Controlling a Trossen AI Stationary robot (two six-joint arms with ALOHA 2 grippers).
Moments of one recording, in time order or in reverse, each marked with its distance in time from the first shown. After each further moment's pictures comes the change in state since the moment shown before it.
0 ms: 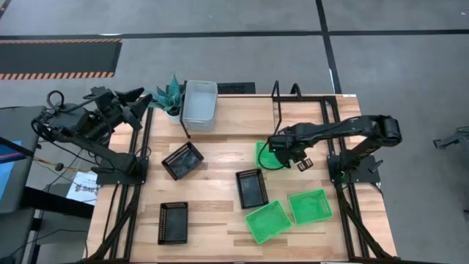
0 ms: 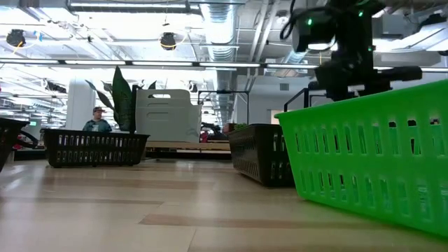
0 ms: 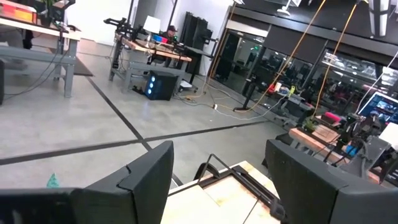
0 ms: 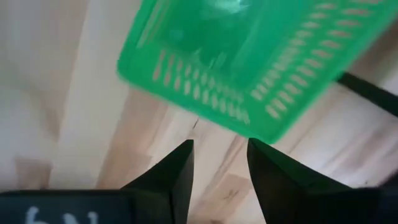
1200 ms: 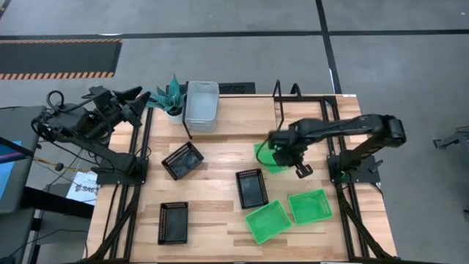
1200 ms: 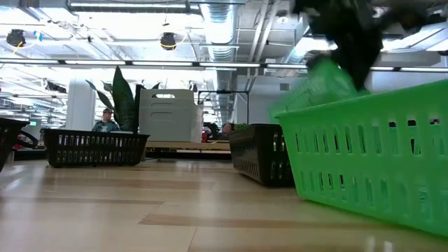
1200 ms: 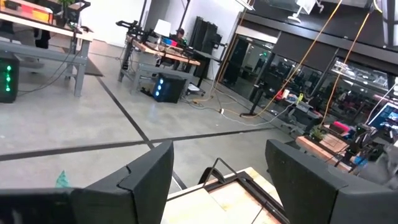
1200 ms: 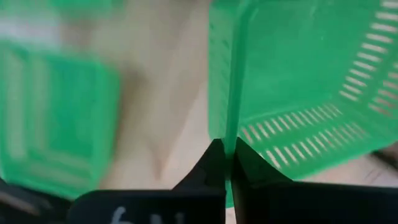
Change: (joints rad) left arm 0.000 0.000 0.000 0.001 -0.047 -0.028; right arm 0.037 -0.053 0.170 -0.063 -0.363 0.102
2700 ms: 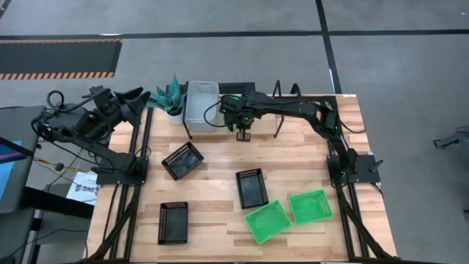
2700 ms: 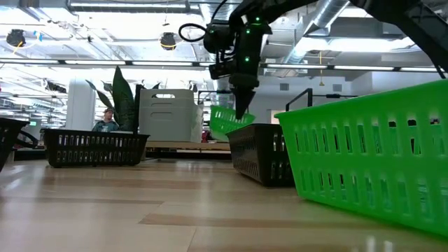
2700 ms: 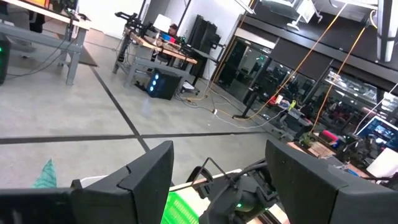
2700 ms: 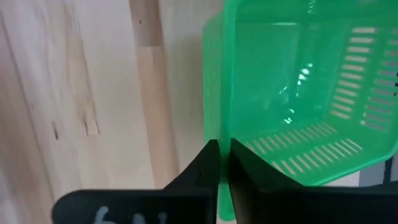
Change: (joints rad) left arm 0.000 0.000 0.000 0.000 0.008 -0.086; right arm -0.258 0.702 0.784 0.081 0.336 0.193
